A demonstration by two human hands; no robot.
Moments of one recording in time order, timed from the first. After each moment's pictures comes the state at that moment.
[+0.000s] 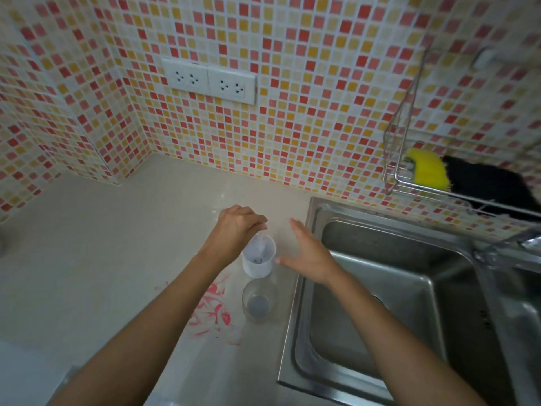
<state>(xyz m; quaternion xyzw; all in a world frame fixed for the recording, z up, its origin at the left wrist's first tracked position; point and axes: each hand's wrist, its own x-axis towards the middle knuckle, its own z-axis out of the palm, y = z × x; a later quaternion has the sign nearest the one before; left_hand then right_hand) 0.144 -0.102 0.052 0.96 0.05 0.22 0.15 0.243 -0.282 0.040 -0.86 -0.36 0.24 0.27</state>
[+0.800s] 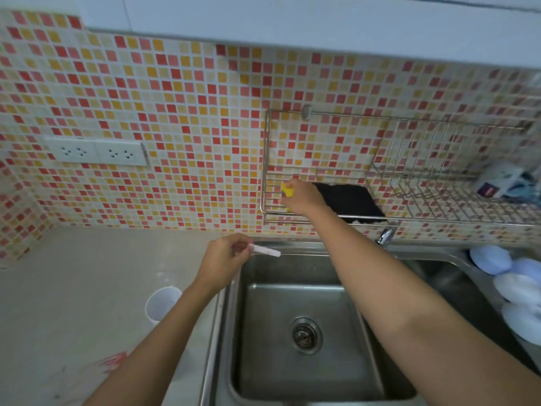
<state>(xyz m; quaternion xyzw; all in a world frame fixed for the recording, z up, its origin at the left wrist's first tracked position) 0.241 -0.264 0.116 0.90 0.12 0.16 0.39 0.438 -0.395 0.168 -0.95 -0.20 0.06 0.25</state>
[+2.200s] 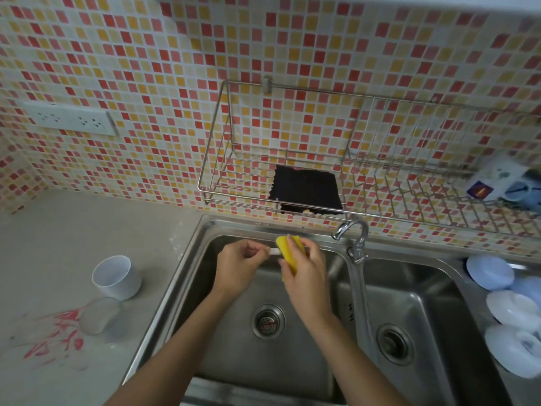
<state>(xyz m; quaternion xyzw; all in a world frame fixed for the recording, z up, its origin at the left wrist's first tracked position) 0.294 -0.437 0.079 0.78 0.24 0.19 0.55 0.344 -0.580 0.068 -0.88 -0.27 -0.11 0.37</state>
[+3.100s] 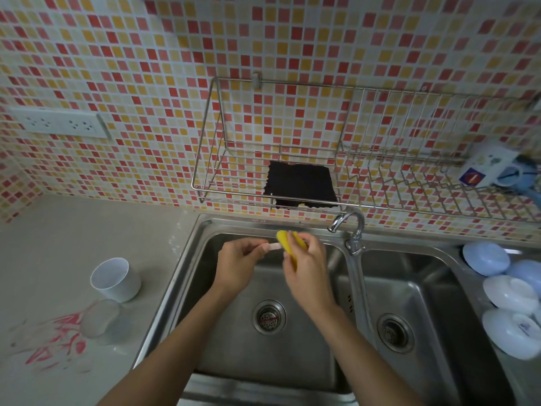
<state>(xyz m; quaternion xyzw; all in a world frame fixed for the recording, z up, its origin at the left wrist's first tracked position) 0.295 -0.441 0.077 0.77 0.20 0.18 0.58 0.347 -0.589 0.073 -0.88 -0.28 -0.10 0.37</state>
